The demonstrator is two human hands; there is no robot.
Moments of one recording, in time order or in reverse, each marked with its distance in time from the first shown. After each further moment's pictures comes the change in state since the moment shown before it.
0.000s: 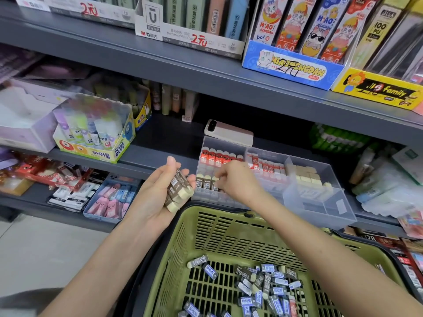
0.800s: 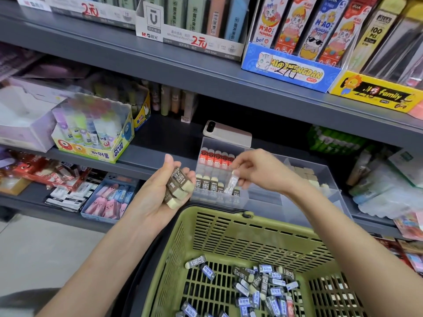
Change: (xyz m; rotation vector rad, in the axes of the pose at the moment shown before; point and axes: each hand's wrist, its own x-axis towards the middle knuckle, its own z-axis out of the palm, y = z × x) left_hand 0.000 0.003 0.003 -0.093 -0.045 -0.095; right_hand -0.010 0.024 -0.057 0.276 -0.153 -0.021
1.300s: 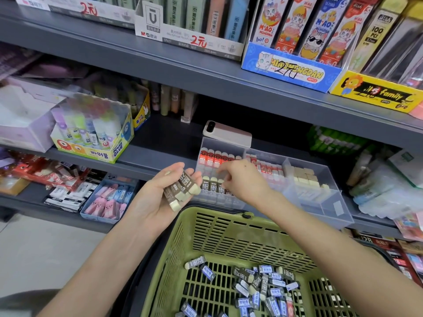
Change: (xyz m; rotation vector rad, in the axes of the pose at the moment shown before) left_hand -0.008 0.000 0.004 -0.015 -0.064 -0.013; right_hand 0.012 -0.002 0.044 -0.468 0.140 -0.096
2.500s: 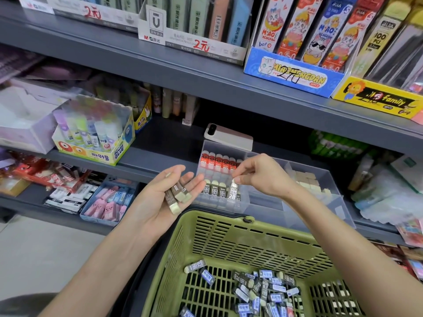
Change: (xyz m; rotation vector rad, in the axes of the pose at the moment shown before) left_hand 0.004 0.000 -0.005 -0.012 -0.067 0.016; right_hand 0.004 0.036 -0.026 0.306 -0.021 0.043
